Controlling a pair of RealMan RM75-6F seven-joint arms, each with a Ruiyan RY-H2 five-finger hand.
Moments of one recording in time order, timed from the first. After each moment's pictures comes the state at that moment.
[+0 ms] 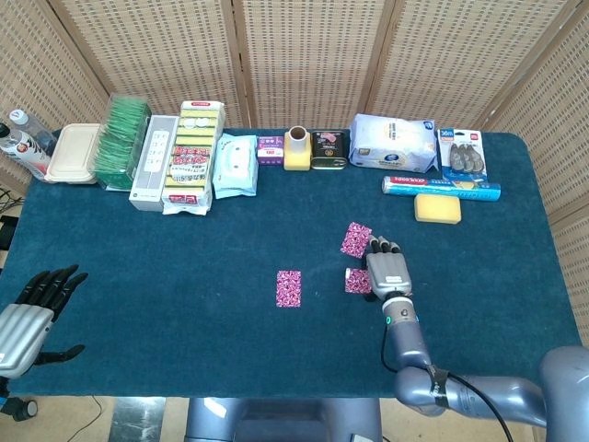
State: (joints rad) left arm -0.13 -0.86 0.08 -1.87 1.64 1.36 0.04; right arm 0.85 -1.57 0.19 -1.70 -0.41 1.21 -0.85
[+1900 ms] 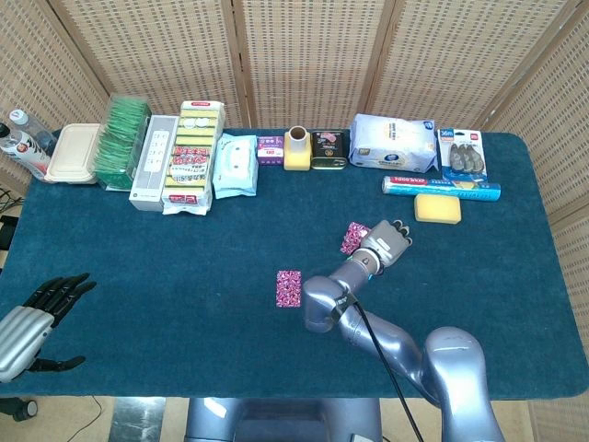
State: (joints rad) left arm -0.20 -0.78 0.13 -1.78 1.78 1.32 -0.28; right arm 1.29 -2.03 0.85 -0.86 0.20 1.52 -1.03
